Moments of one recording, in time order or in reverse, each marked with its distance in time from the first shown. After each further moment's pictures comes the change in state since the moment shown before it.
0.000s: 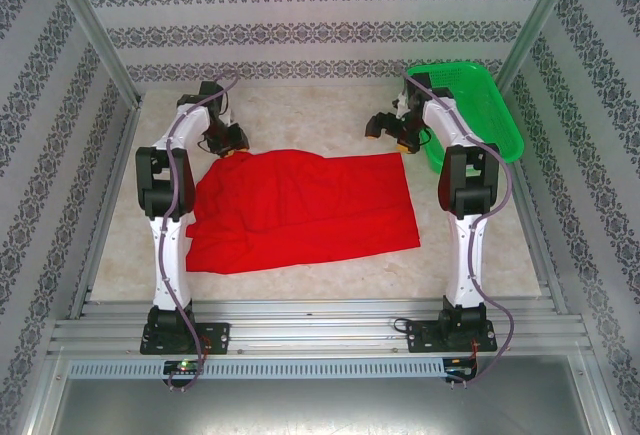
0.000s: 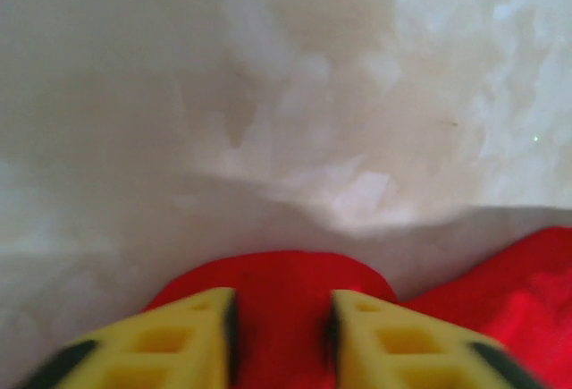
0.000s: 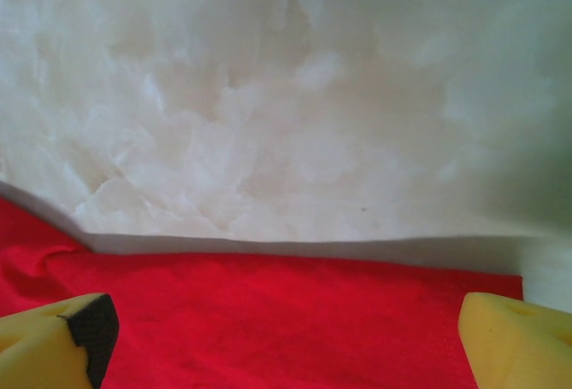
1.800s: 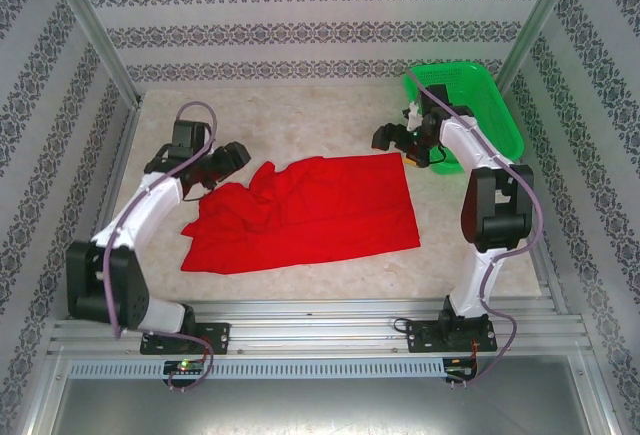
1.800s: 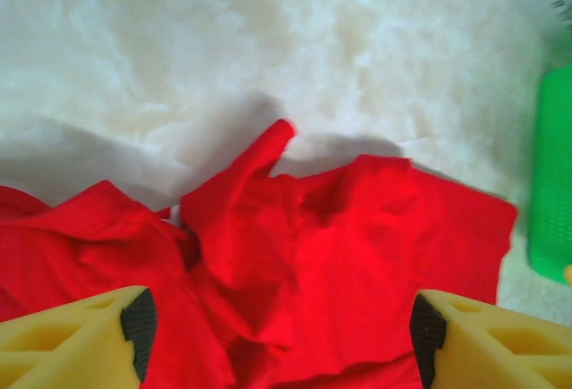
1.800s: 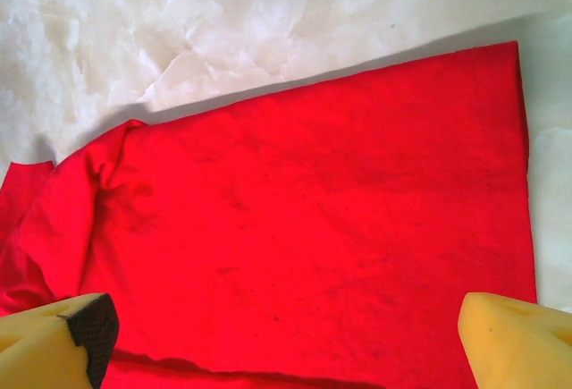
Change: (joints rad) left arm -0.080 -0.919 -0.984 0.518 -0.011 -0.354; right arm -0.003 -0.428 -0.504 0.166 -0.046 0.029
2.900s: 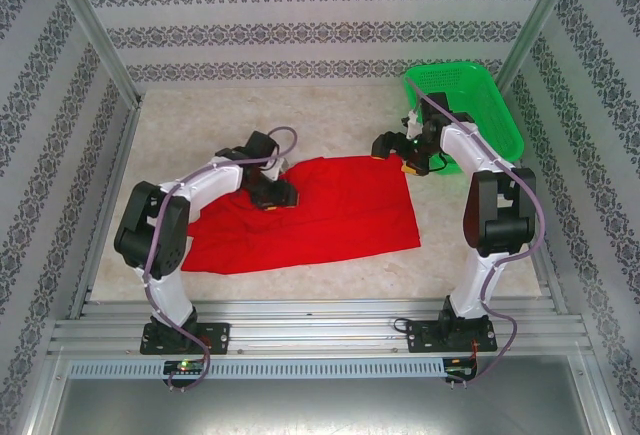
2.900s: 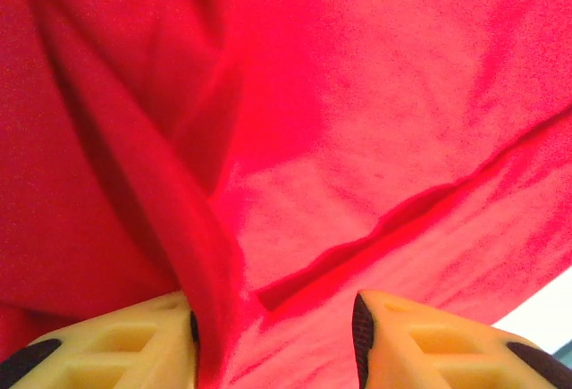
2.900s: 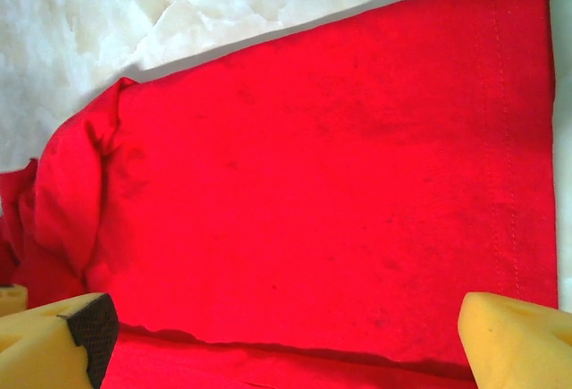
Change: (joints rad) left arm -0.322 0.335 0.132 -0.161 0.108 0.261; right arm 0.000 -0.039 -0.084 0.011 -0.030 -0.018
